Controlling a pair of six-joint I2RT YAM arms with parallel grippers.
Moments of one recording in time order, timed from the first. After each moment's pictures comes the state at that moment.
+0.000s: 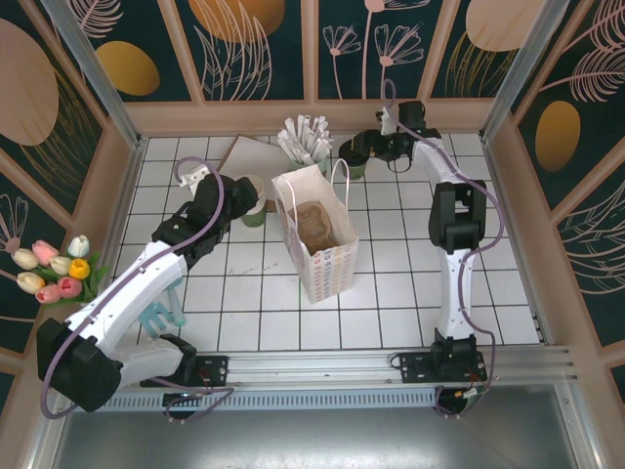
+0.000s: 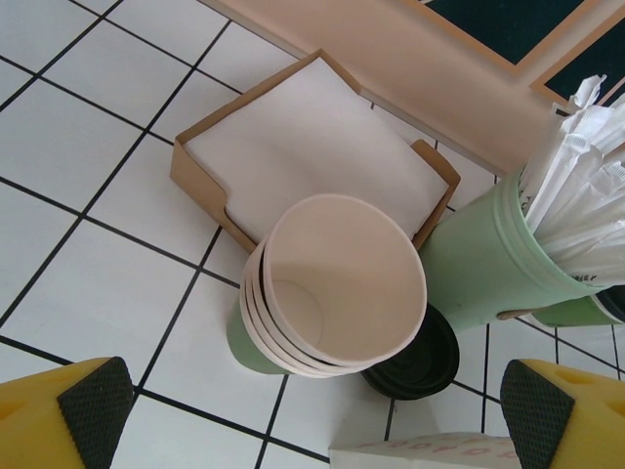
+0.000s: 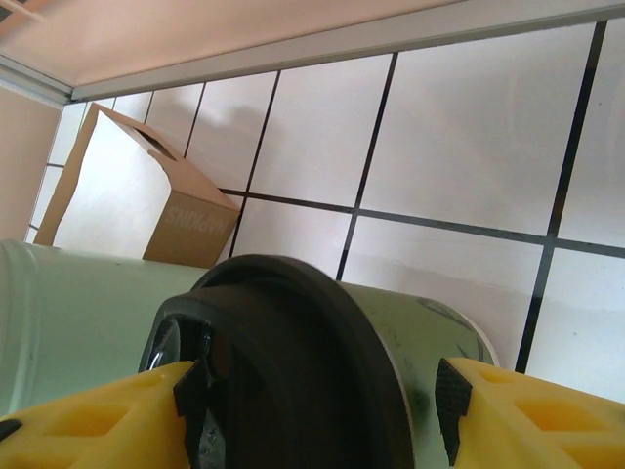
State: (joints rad) left arm -0.51 1.19 1.01 -0.46 -0.42 -0.83; right arm 0.14 2.36 2.05 -0.52 -0.65 0.24
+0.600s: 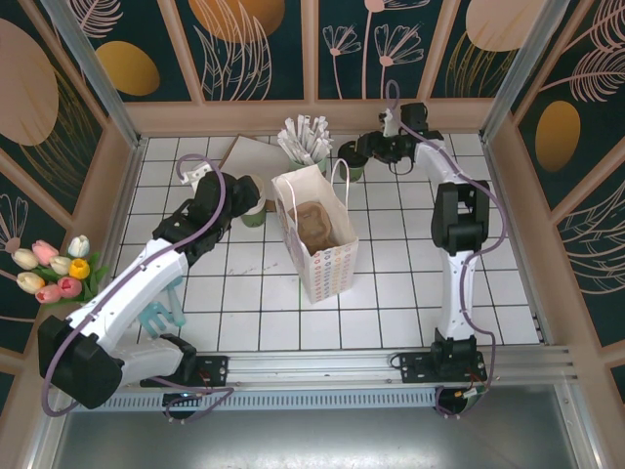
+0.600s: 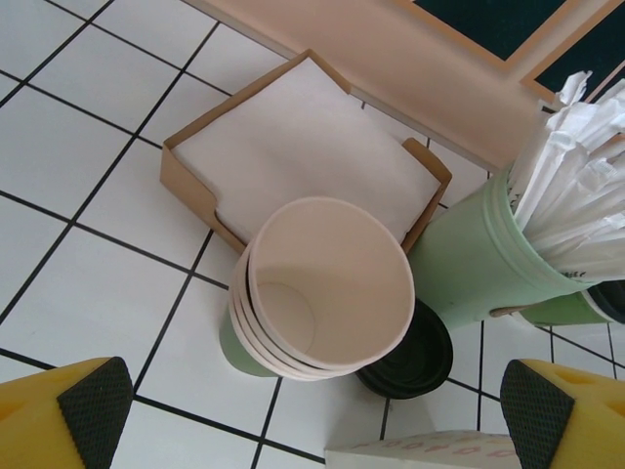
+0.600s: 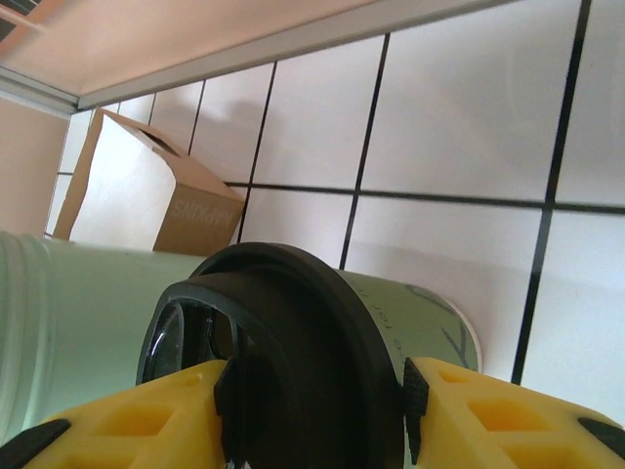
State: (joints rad) left arm -0.51 1.21 1.03 -0.46 -0.40 -0.82; right arm 0.13 2.30 1.96 -0.50 -0.65 0.30
